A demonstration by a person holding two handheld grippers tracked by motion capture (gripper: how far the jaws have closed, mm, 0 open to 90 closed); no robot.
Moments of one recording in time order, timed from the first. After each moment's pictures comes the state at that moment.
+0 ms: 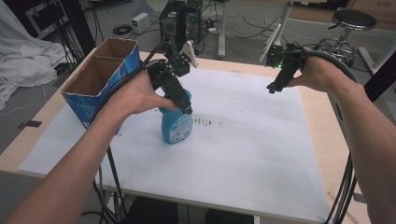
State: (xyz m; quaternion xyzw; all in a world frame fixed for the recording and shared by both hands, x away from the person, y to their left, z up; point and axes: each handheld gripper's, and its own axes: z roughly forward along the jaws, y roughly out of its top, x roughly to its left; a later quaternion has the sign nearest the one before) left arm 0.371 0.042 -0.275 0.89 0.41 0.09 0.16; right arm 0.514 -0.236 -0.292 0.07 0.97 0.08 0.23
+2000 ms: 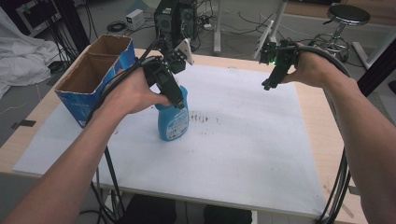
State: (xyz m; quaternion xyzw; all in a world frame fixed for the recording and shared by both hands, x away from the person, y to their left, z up) left arm 0.370 0.040 -0.275 0.90 0.41 0.11 0.13; right arm 0.512 -0.233 -0.296 0.08 0.97 0.07 0.22
